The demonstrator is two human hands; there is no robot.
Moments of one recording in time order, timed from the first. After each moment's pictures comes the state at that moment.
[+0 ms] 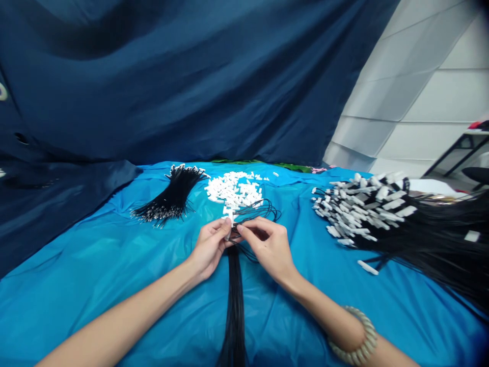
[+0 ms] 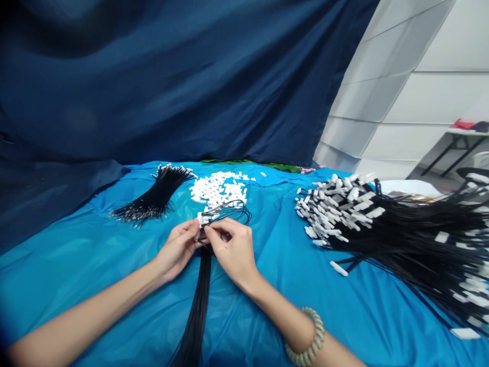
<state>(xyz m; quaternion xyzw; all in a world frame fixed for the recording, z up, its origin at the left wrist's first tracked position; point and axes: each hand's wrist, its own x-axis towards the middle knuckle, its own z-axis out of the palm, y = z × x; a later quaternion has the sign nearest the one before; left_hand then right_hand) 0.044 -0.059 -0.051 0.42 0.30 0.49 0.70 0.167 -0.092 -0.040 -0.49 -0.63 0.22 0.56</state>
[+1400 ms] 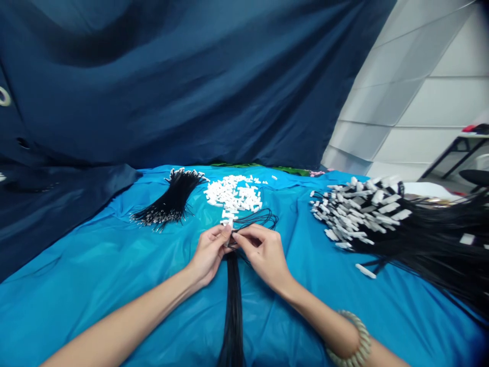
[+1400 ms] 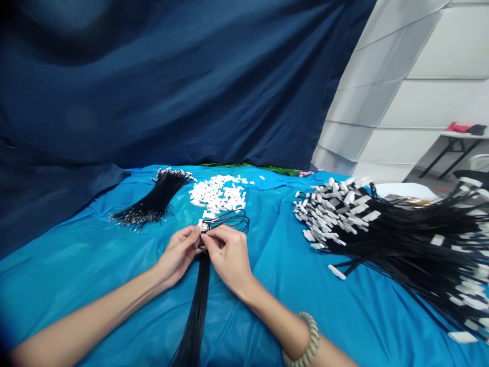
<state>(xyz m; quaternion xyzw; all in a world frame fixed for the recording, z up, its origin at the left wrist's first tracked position) 0.045 -0.059 -0.058 0.42 0.32 0.50 0.69 0.163 -0.093 -0.041 -0.48 -0.67 0.19 0.53</state>
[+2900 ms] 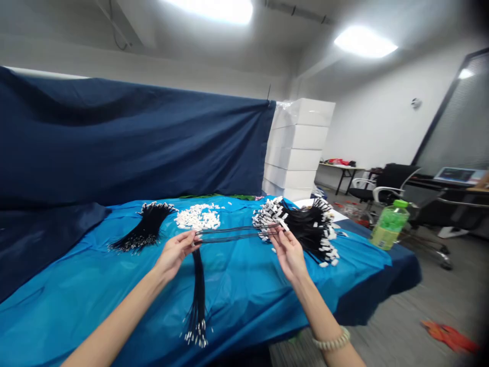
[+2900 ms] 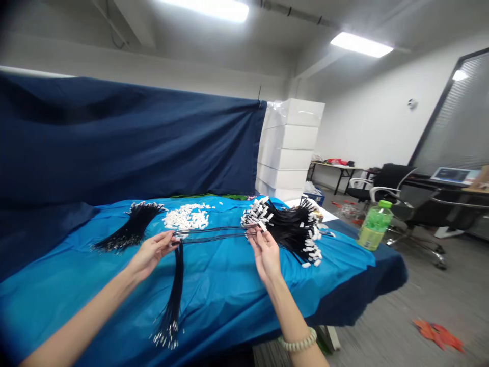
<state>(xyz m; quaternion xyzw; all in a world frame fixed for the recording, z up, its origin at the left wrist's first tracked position) 0.022 -0.097 0.003 0.48 0.34 0.48 0.65 0.290 -0.194 -0.025 -0.33 -0.35 0.30 0.82</state>
